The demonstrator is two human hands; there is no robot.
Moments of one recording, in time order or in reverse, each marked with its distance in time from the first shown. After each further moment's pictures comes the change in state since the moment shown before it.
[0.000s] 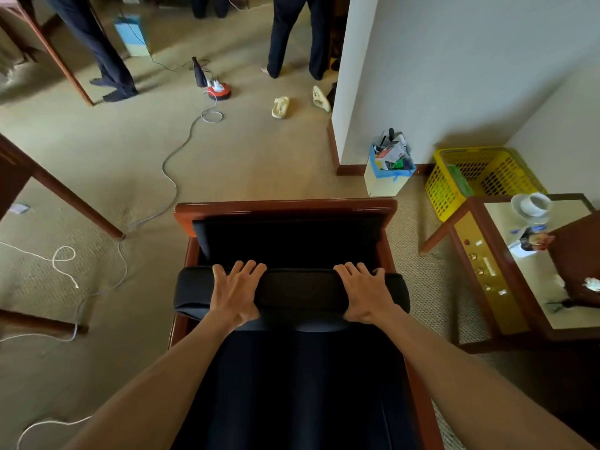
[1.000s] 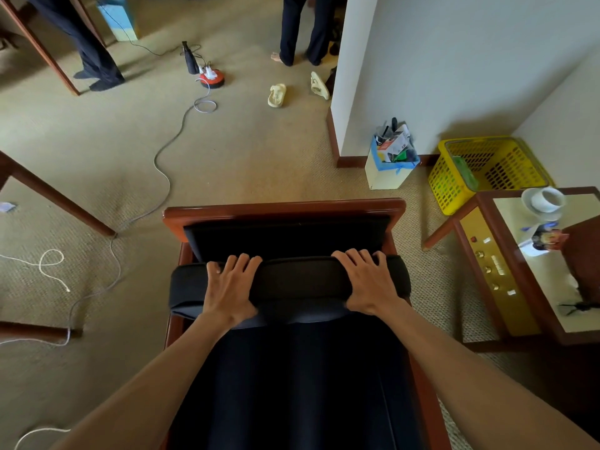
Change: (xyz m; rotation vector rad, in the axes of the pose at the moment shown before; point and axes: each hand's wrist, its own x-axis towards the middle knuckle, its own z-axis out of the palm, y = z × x) left_hand 0.042 -0.021 0.017 -0.083 0.162 0.023; right_hand 0.046 0.019 0.002 0.050 0.142 -0.006
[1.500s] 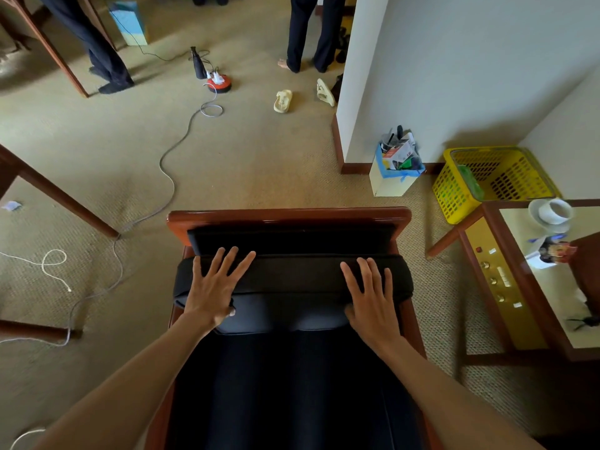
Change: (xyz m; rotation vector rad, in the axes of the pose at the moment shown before) left_hand 0.003 -0.038 0.010 0.063 -0.135 -0.056; right_hand -0.023 -0.016 0.036 -0.003 0.215 0.121
